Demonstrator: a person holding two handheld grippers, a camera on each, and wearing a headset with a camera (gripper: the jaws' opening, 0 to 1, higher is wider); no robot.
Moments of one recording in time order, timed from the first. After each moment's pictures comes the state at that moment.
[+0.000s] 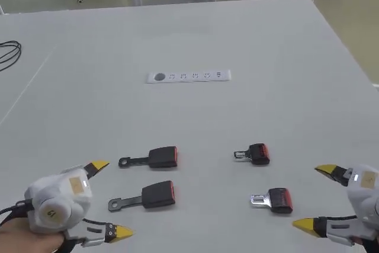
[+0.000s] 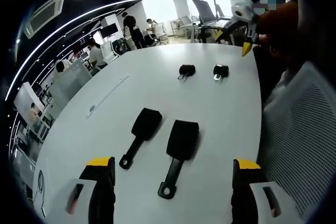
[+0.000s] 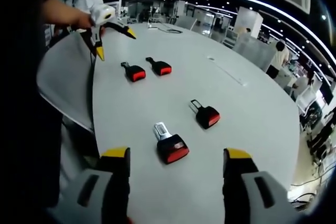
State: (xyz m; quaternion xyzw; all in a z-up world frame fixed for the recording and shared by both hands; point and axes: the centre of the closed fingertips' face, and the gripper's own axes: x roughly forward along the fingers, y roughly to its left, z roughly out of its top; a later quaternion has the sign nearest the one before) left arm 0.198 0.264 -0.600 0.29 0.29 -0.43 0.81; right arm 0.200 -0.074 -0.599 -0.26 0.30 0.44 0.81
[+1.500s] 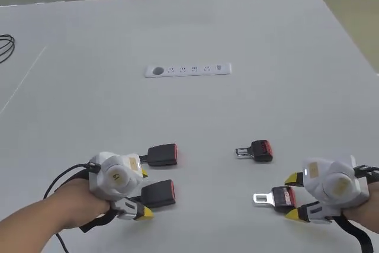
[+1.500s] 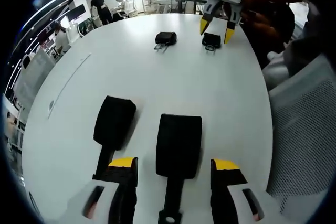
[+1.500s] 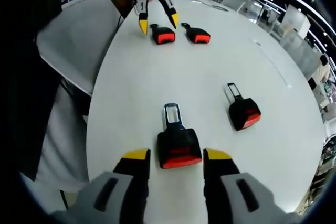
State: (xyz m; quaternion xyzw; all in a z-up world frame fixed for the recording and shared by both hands) left arm 0.229 0.231 -0.675 0.32 0.40 -0.51 0.70; right arm 0.214 -0.054 -0.672 -0.35 0.36 0.55 0.67
